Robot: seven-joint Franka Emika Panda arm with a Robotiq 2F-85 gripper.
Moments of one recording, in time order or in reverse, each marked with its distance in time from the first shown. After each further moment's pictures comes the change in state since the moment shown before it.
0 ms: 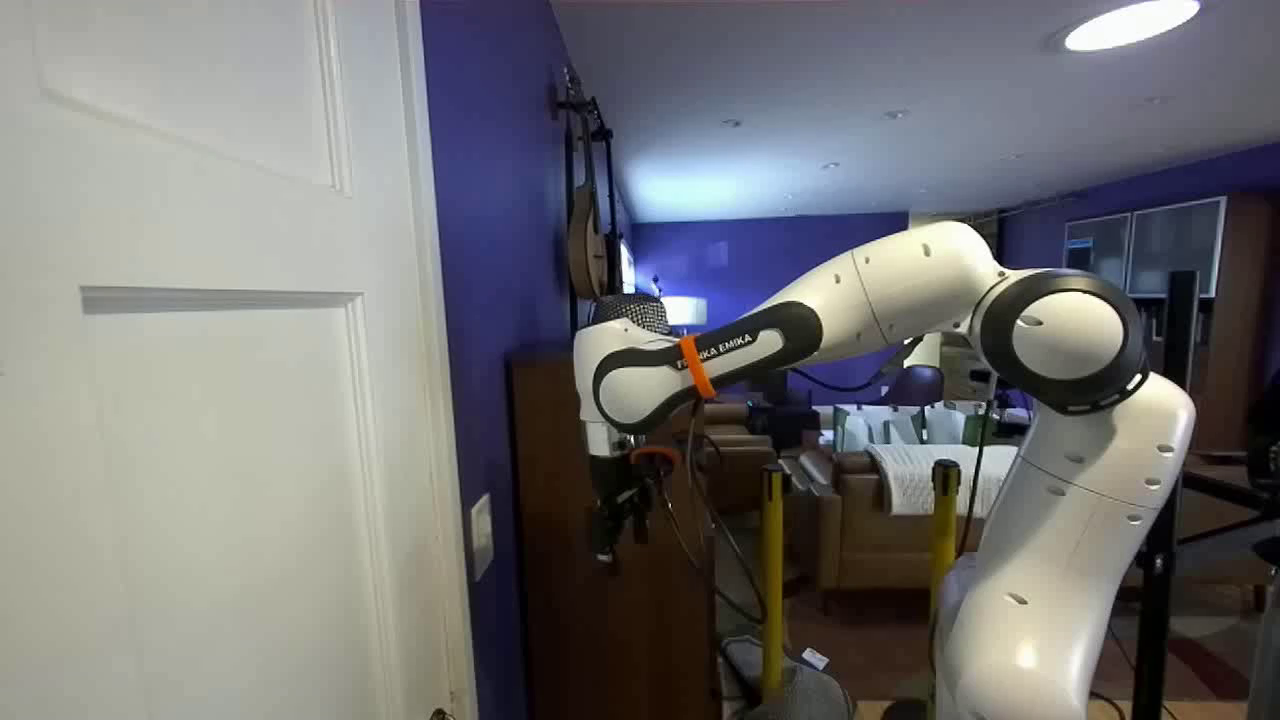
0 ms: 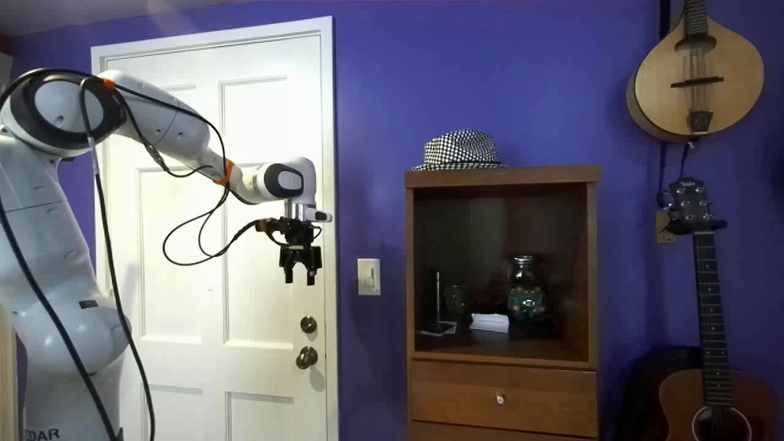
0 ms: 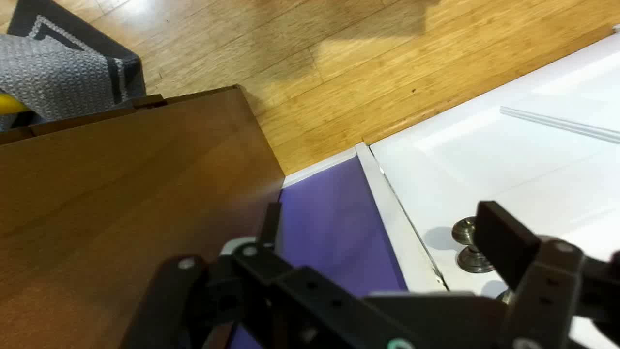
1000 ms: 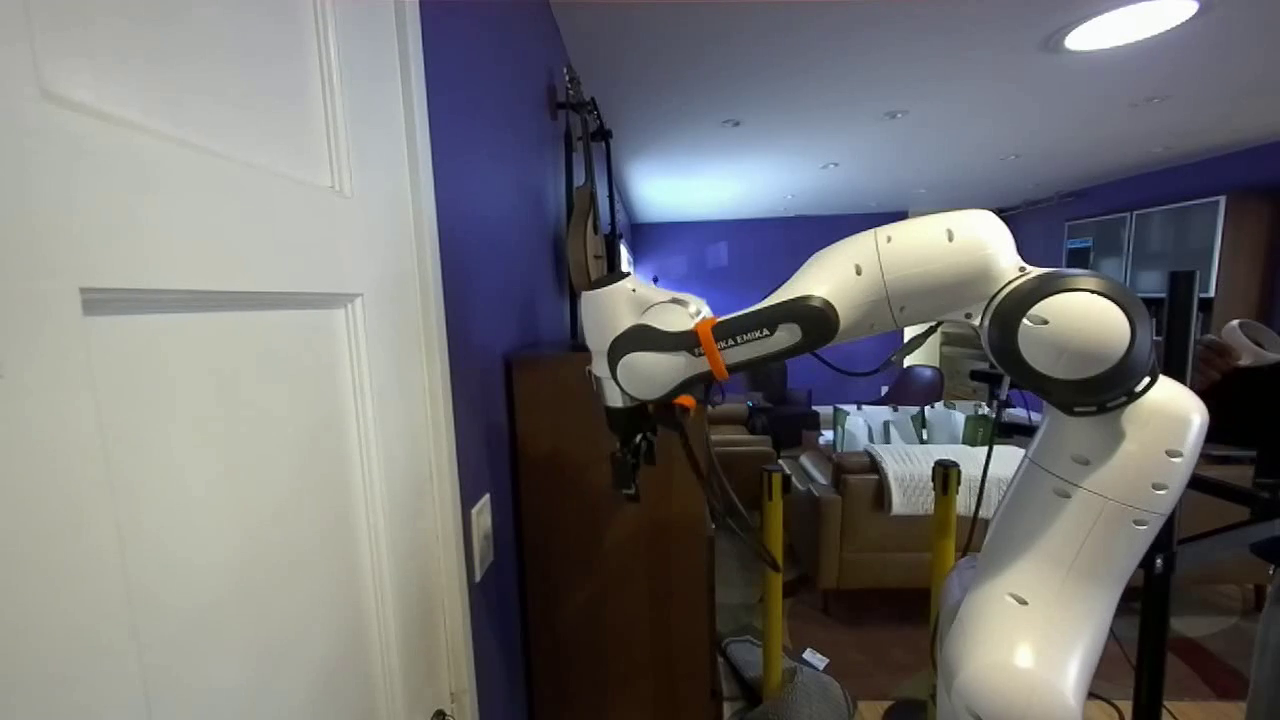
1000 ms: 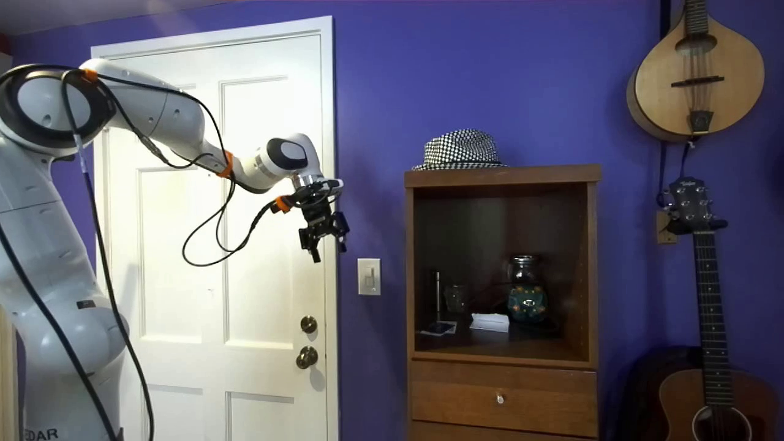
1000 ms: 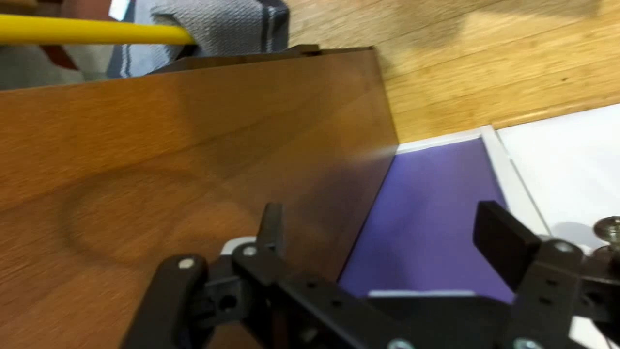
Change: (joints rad) arm -0.034 -0.031 -0.025 0.120 -0.329 -0.037 -0.111
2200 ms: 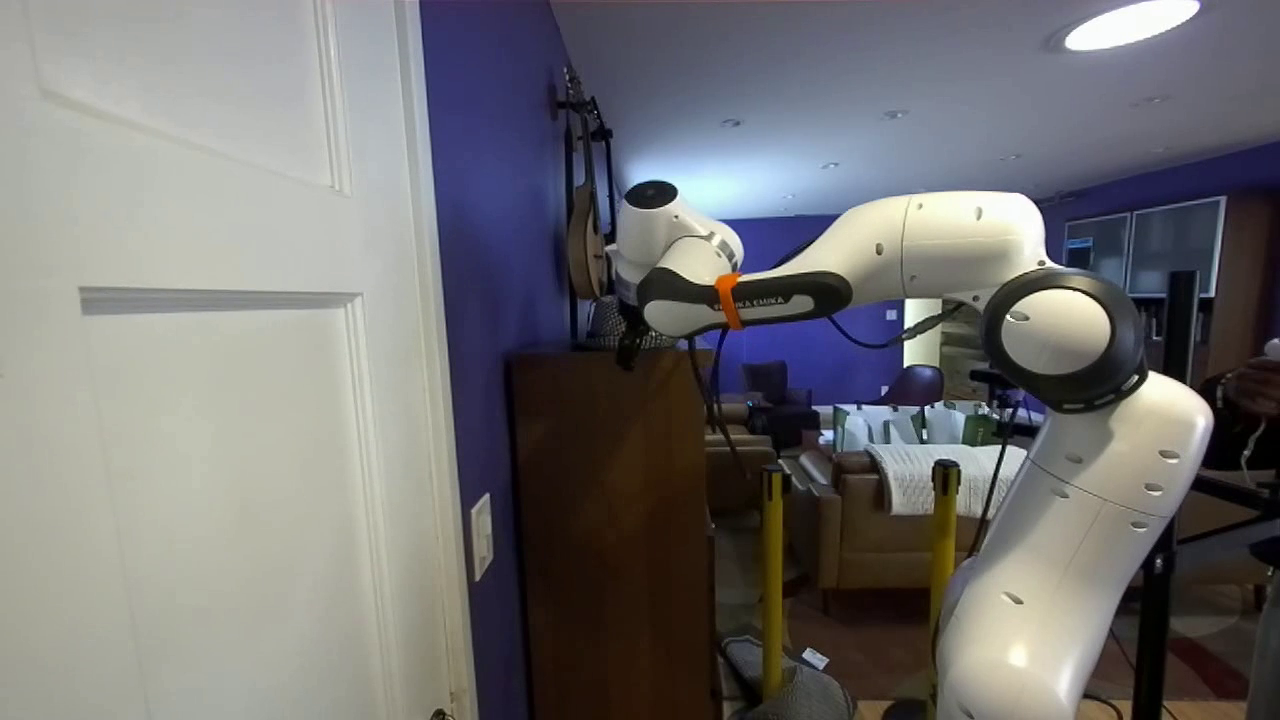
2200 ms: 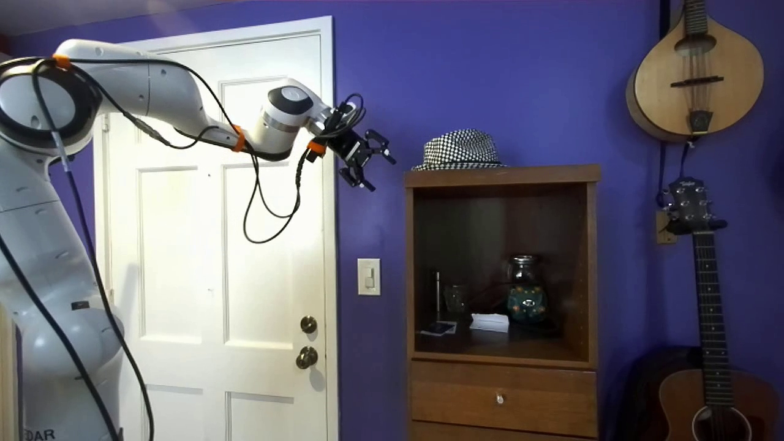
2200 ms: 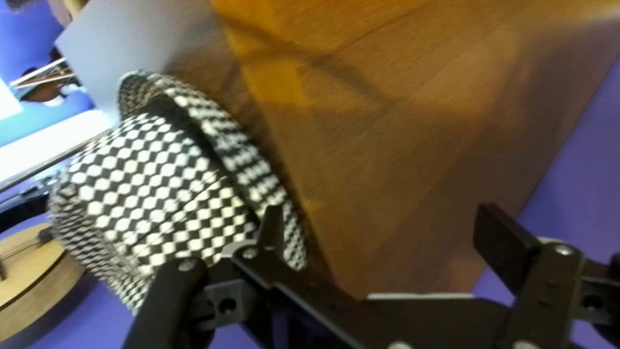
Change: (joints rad) arm -0.056 -0.004 -0.082 0.240 -0.328 0.261 -0.082
